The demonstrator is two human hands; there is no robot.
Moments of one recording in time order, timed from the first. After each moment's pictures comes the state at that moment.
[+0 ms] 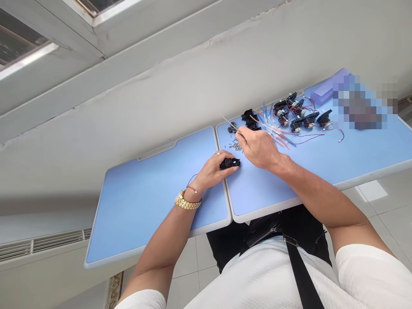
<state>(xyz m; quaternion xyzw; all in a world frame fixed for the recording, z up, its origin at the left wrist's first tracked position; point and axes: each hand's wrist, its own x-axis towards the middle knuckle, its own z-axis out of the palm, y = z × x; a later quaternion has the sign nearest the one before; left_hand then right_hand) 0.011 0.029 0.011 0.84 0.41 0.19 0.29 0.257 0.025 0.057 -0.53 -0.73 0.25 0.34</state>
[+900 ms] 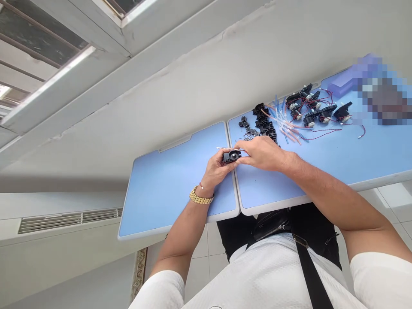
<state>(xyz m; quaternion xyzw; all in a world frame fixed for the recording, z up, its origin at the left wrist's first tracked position) 0.005 0.003 0.010 0.72 0.48 0.31 0.40 0.249 0.021 0.051 -0.43 -0.84 0.25 0.20</state>
